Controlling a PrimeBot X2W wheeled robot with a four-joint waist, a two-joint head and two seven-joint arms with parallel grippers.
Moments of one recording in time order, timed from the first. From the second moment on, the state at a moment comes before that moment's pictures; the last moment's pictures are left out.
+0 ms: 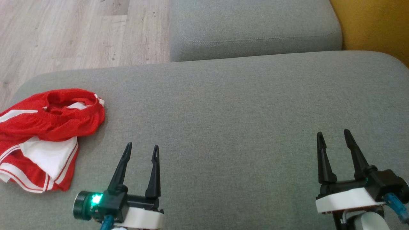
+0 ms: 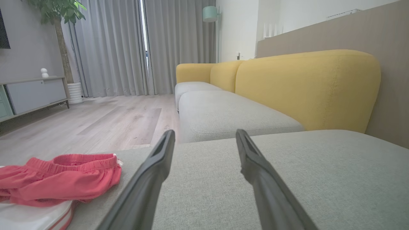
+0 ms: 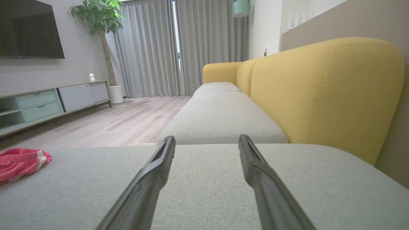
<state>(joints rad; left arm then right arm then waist) 0.02 0.04 -0.26 0.12 -0.10 0.03 -0.24 0.06 -0.04 0.00 0.10 0.09 0.13 -0.24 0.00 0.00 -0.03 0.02</state>
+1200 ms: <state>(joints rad) 0.02 0.05 -0.22 0.21 -0.13 0.08 -0.25 0.06 -0.04 0.02 0.17 0.07 0.13 -0.25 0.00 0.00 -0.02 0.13</state>
